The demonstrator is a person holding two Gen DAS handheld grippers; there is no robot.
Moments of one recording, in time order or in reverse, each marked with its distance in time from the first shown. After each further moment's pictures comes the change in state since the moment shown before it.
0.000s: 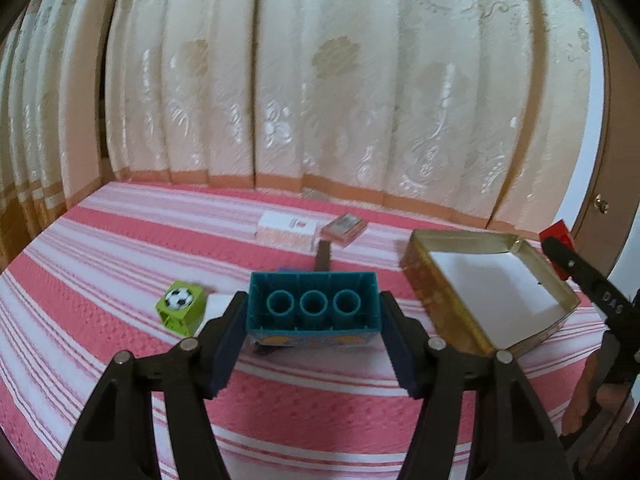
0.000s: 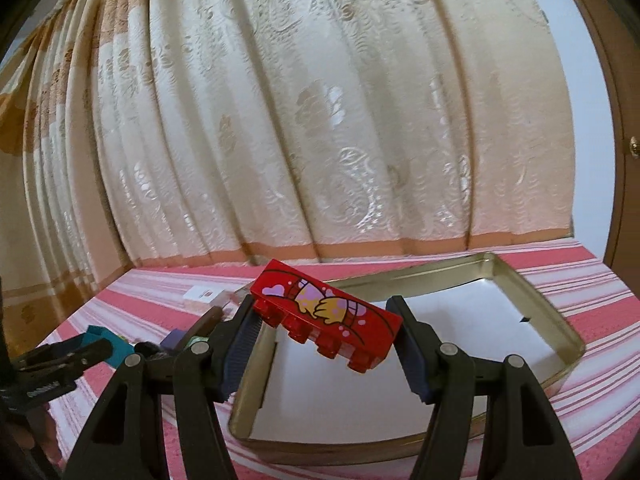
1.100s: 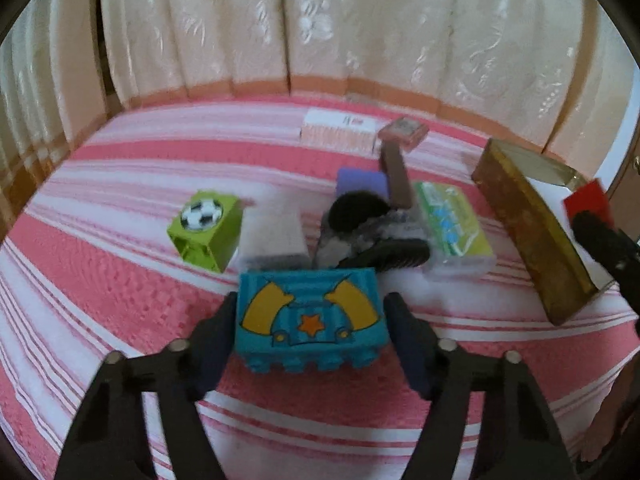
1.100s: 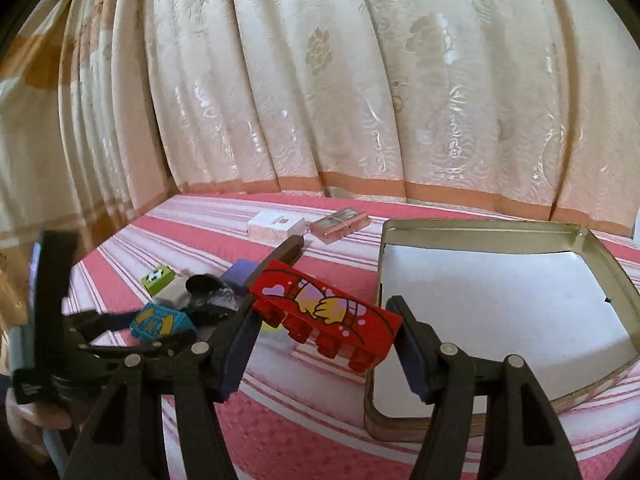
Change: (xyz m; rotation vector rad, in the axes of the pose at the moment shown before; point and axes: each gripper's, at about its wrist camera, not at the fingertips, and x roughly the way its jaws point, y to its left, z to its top) left arm 0.066 0.043 -0.033 -0.014 0.316 0.111; right arm 0.036 0.092 -0.031 -0.135 0.209 0.149
